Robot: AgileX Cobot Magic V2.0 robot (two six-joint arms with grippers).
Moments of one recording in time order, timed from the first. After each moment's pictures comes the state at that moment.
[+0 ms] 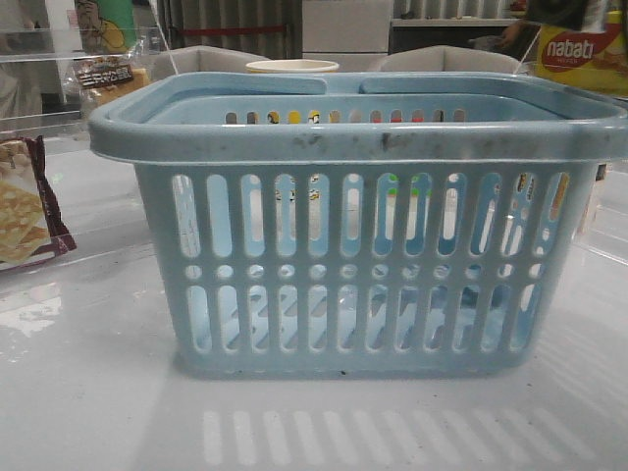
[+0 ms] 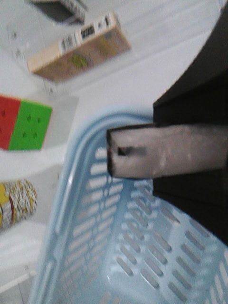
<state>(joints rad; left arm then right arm) -0.05 0.62 -0.62 -0.12 0.64 0.15 0.29 1.35 -1.34 0.03 0.81 0.02</state>
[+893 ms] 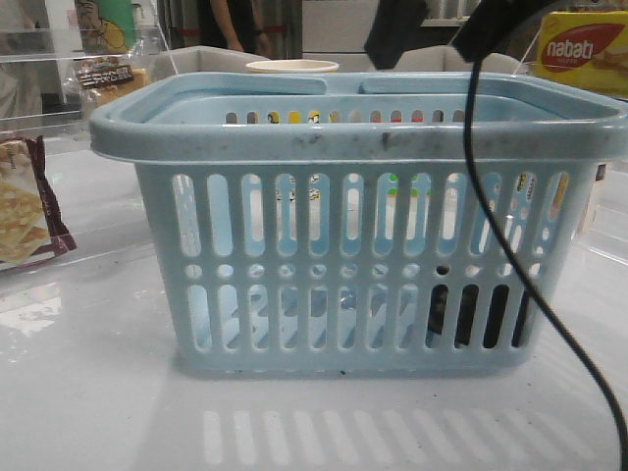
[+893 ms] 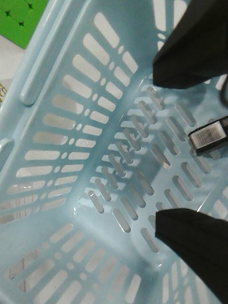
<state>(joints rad) -0.05 0.62 -0.62 -0.12 0.64 0.15 0.49 1.40 -1.22 0.05 0.67 -0.01</state>
